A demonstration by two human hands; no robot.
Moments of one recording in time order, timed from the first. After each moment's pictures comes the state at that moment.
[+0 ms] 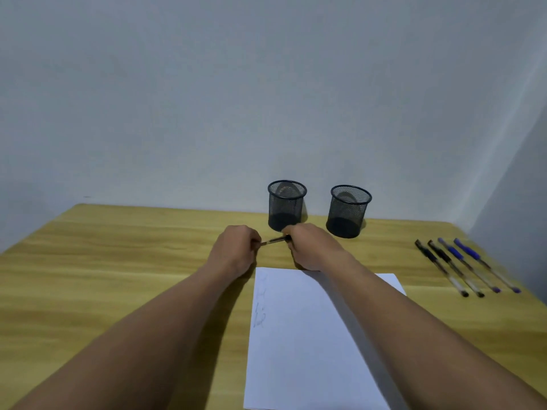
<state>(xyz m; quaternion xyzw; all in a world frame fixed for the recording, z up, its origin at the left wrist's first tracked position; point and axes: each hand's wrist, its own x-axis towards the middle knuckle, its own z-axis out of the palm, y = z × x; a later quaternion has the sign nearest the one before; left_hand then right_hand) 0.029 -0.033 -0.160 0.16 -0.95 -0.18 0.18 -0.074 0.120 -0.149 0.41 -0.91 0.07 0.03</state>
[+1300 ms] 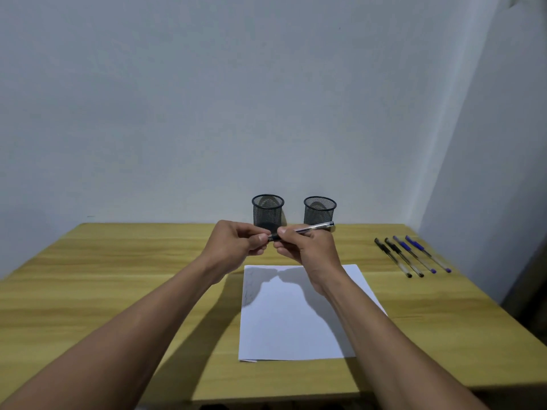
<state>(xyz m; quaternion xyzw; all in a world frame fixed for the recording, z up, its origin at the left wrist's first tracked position) 0.113 0.022 -0.099 0.12 -0.73 -0.65 0.19 0.045 0.174 -0.110 0.15 -0.57 0.79 -0.16</state>
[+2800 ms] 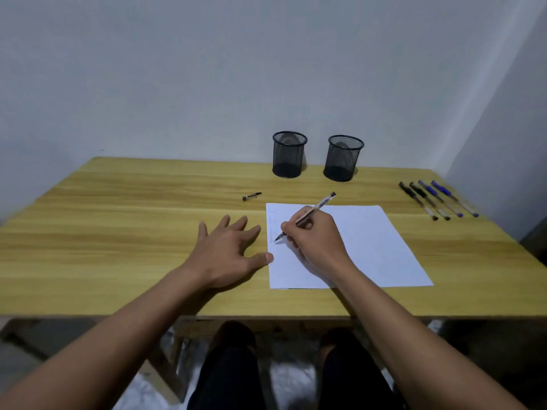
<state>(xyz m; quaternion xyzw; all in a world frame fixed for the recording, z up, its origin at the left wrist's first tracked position) 0.194 0.004 -0.176 0.10 -0.98 -0.15 0.01 0.098 0.176 -0.167 0.19 -0.79 0.58 -0.09</state>
